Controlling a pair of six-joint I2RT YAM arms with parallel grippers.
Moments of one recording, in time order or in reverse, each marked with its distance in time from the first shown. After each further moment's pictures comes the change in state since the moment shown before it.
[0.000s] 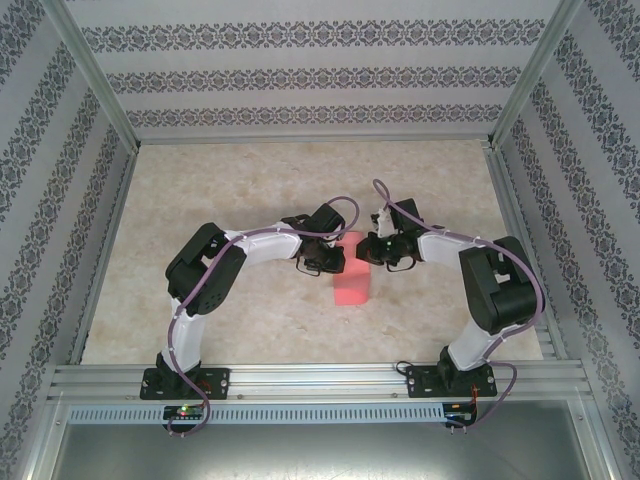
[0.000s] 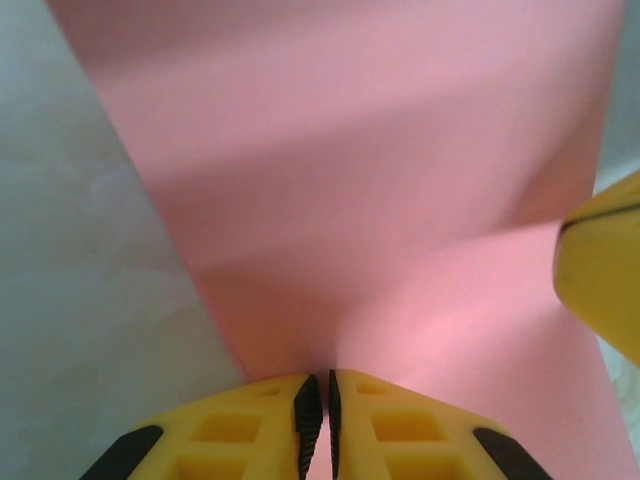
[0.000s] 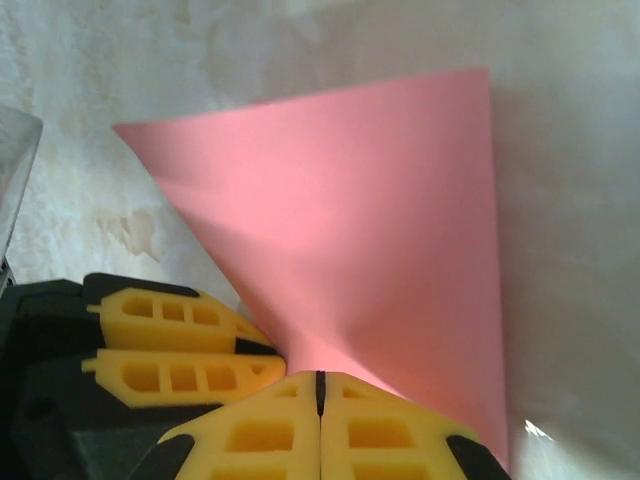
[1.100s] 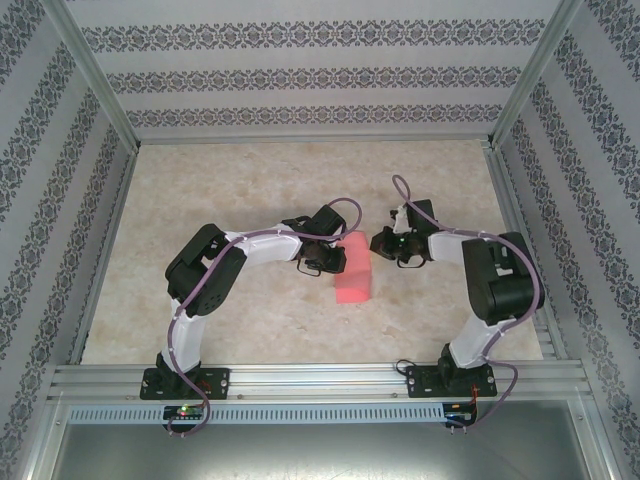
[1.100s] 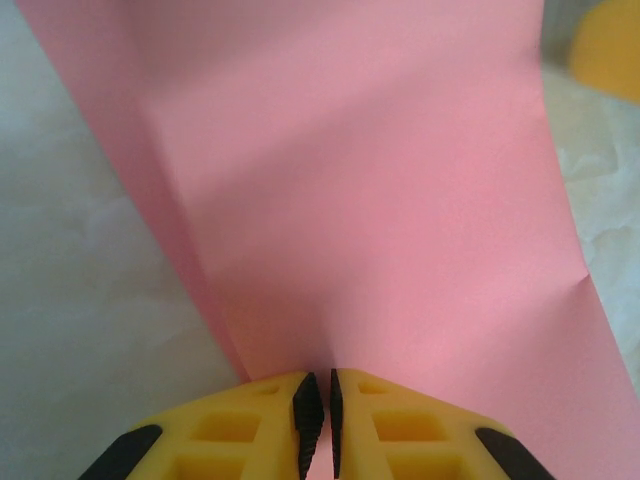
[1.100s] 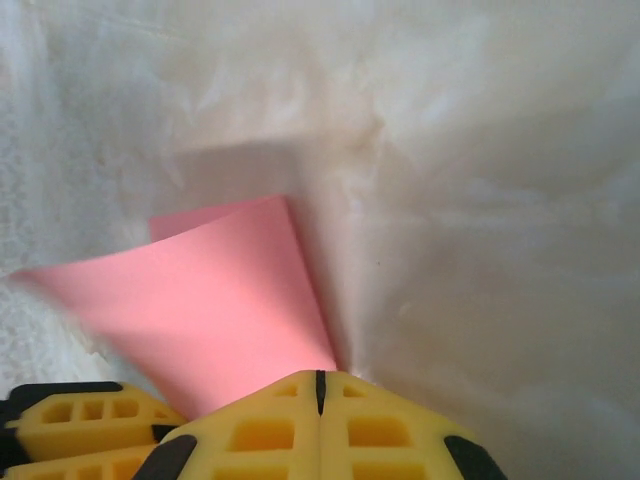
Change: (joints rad) left arm -0.008 -0.005 -0.025 0.039 -0.035 0.042; right arm -0.117 0.012 -0.048 0.123 0.036 0.060
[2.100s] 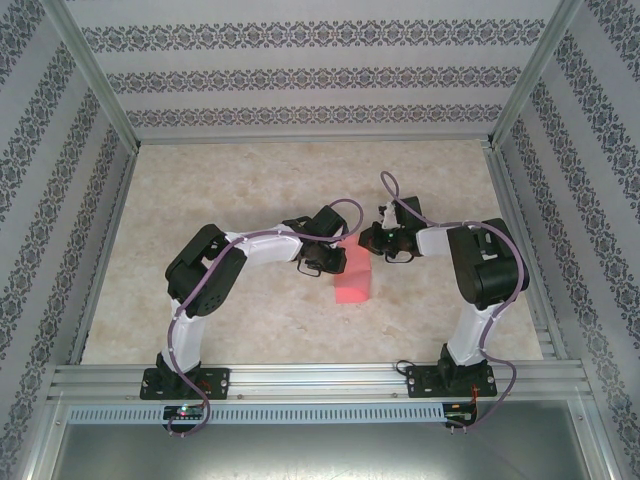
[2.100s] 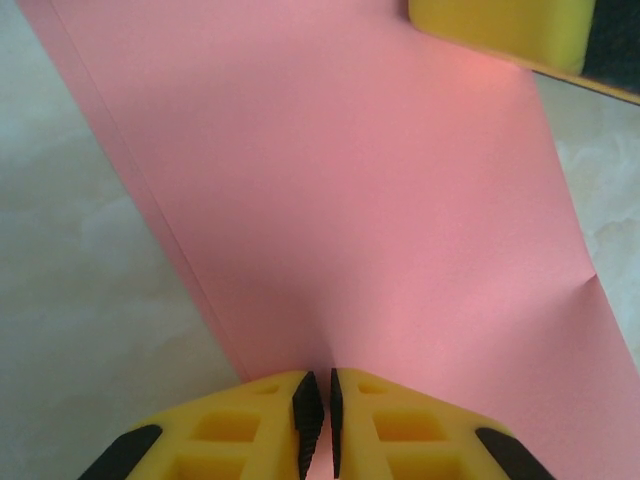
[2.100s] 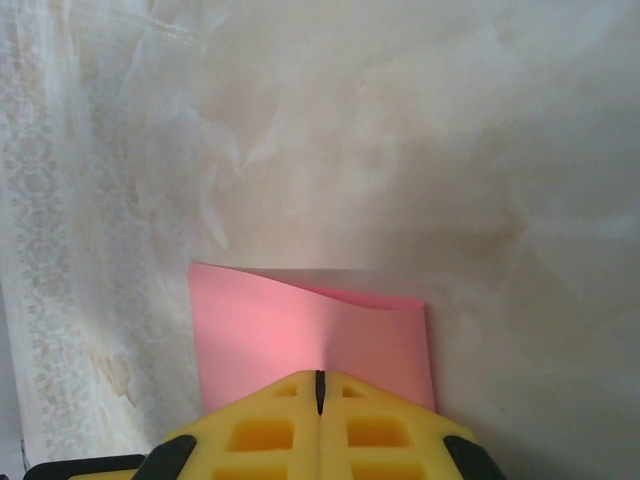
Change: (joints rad) left arm -0.005 -0.003 -0.007 0.002 -0.014 0.025; right arm 0.038 0.154 0.064 0.135 -0.031 0.073
